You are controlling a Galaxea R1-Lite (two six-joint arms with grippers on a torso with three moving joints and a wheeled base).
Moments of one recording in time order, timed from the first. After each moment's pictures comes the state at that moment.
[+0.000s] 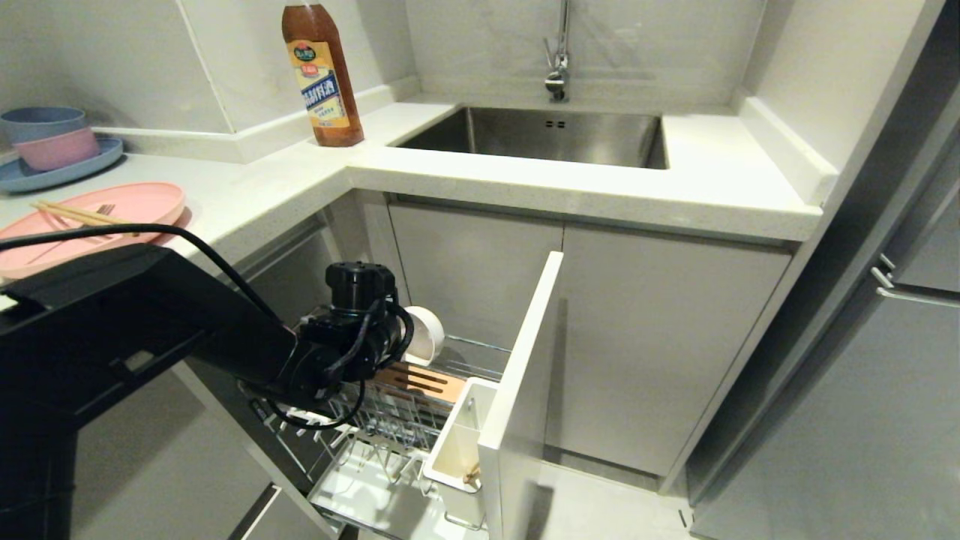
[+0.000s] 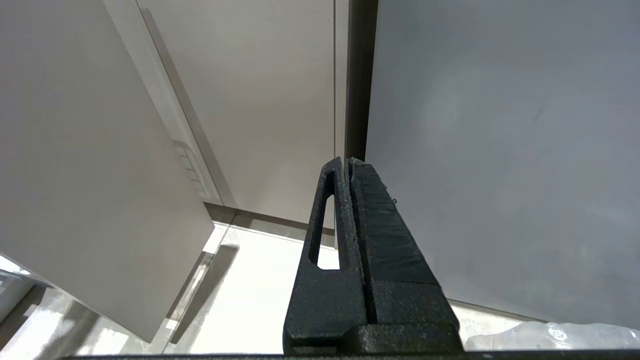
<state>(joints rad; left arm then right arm) -0.35 2.12 -1.06 -0.71 0.40 -1.66 0.00 0.00 0.00 0.00 -0.02 0.02</state>
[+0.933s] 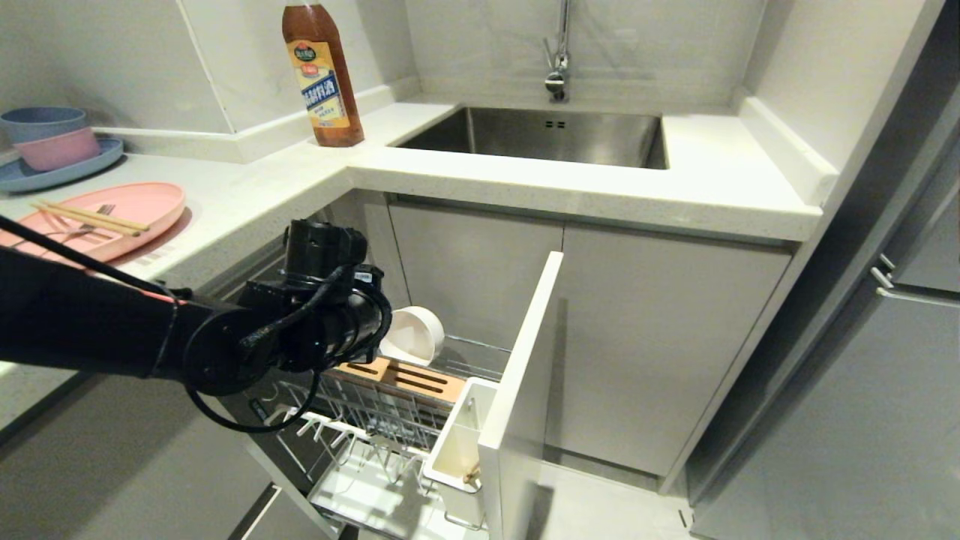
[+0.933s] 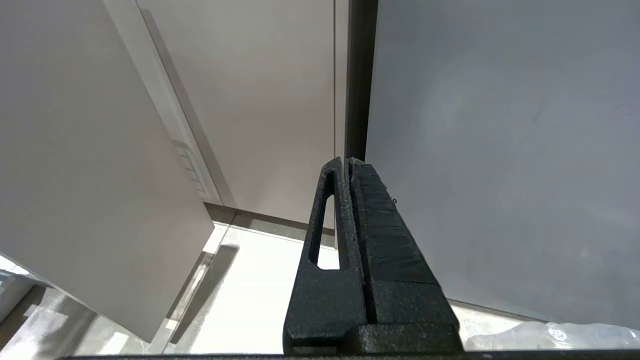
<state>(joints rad) -0.42 1.81 -1.03 -0.31 0.41 -1.61 0.00 0.00 0.00 0.00 -0.02 0.02</state>
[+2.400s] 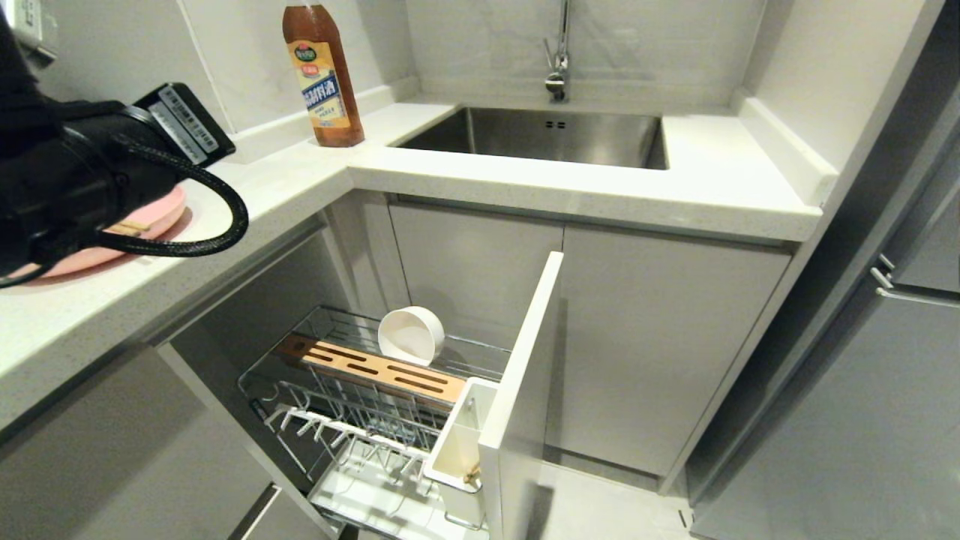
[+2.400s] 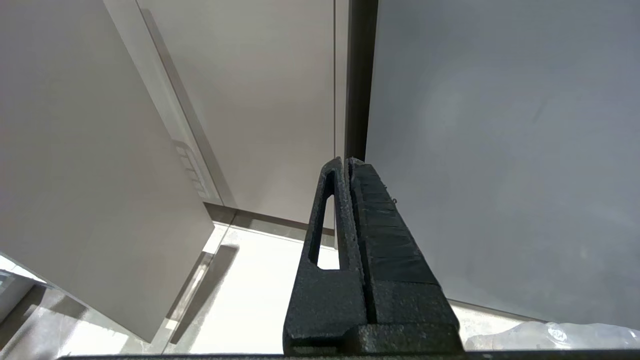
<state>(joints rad) -0.37 1.36 -1.19 -0.22 0.57 -0.31 0.00 0.00 0.00 0.00 -0.02 0.02</state>
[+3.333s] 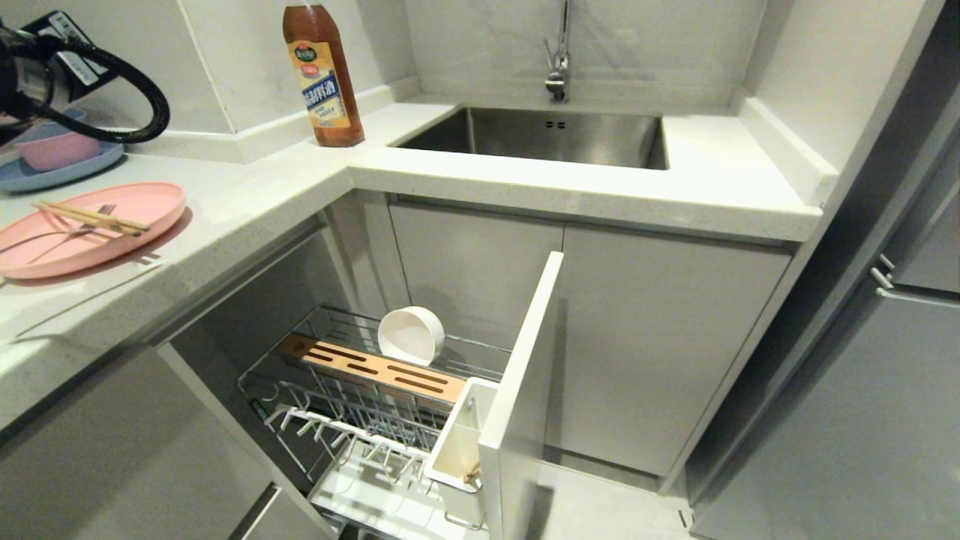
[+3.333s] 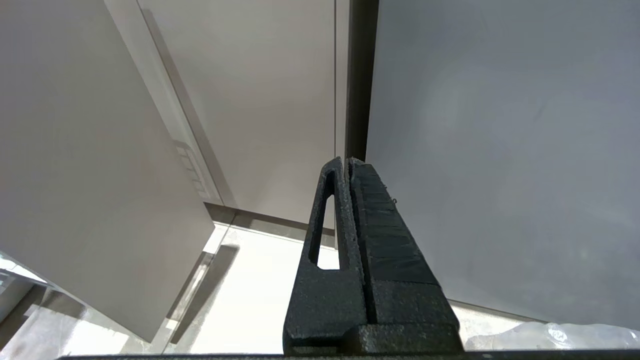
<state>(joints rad) -0.12 1.55 -1.73 0.23 0.81 -0.44 0.00 0.00 0.00 0.00 -0.02 0.02</state>
